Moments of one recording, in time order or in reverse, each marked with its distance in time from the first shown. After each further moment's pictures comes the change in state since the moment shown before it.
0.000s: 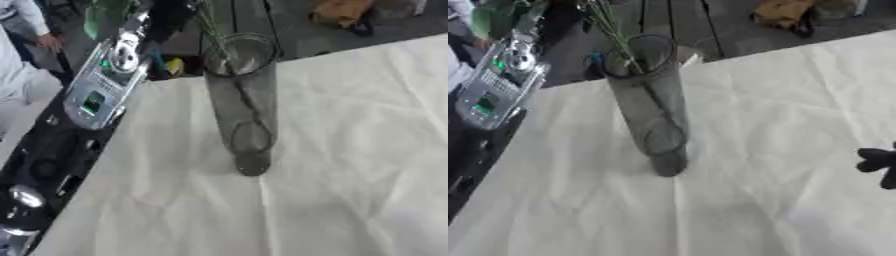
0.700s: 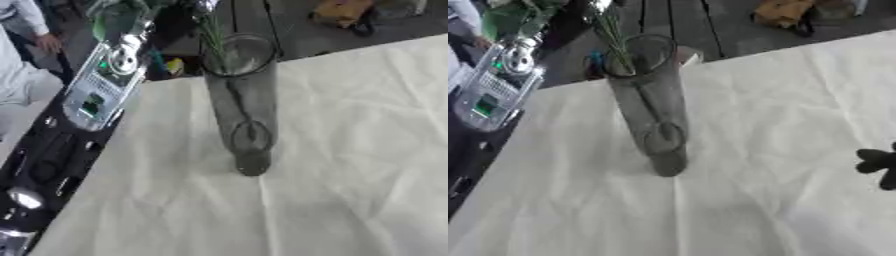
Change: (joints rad) left arm 0.004 0.009 0.000 -0.002 -0.061 0.022 -0.127; right arm 0.003 0.000 0.000 0.000 0.001 0.004 0.004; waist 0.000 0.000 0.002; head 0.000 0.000
